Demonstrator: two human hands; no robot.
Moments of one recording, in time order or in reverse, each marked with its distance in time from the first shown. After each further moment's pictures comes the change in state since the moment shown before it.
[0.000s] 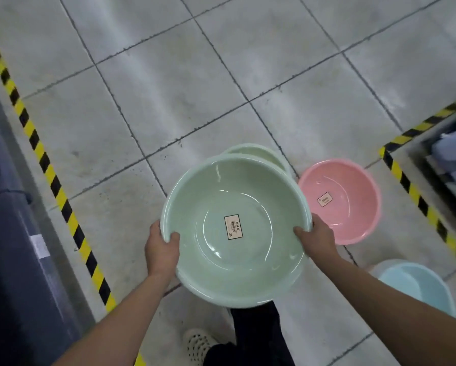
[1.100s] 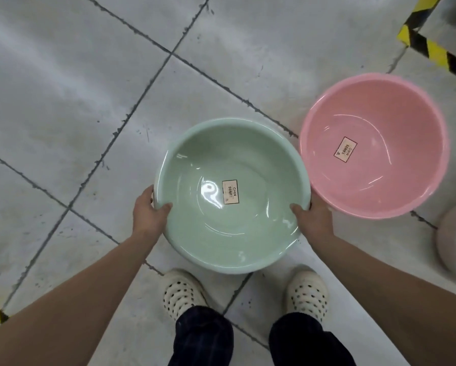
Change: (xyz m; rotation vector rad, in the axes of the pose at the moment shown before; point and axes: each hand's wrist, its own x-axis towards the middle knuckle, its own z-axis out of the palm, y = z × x) left_hand 0.284 -0.014 0.241 0.514 -0.349 0.253; right_hand 0.244 0.136 0.161 0.332 0.161 0.329
